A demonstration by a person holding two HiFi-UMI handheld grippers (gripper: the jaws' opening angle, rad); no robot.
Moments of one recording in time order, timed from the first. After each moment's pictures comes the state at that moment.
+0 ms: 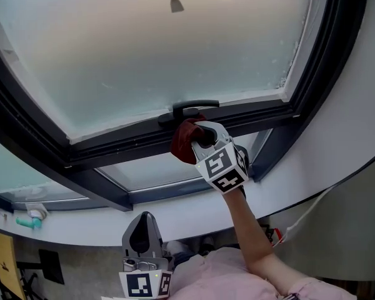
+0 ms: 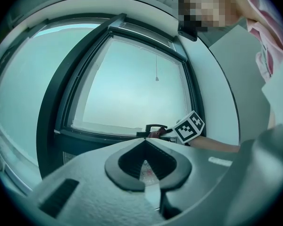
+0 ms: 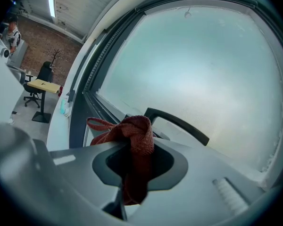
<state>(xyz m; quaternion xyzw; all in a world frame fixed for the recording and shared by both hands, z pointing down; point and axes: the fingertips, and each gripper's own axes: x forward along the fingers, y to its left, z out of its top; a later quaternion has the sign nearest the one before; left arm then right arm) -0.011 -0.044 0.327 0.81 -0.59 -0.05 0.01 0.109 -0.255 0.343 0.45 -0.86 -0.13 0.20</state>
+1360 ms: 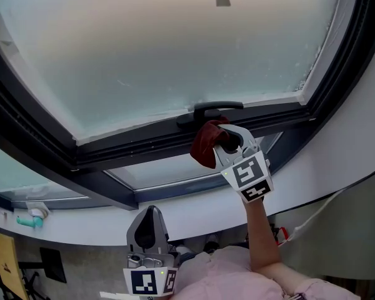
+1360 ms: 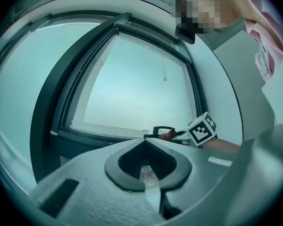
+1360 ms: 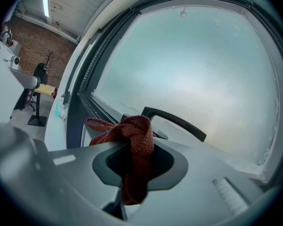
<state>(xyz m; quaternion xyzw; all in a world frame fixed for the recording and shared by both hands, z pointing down) -0.044 -0.082 0.321 0.81 -0.58 -0.06 0.01 0.111 -0.256 0.342 0.47 -0.86 -0.11 0.19</state>
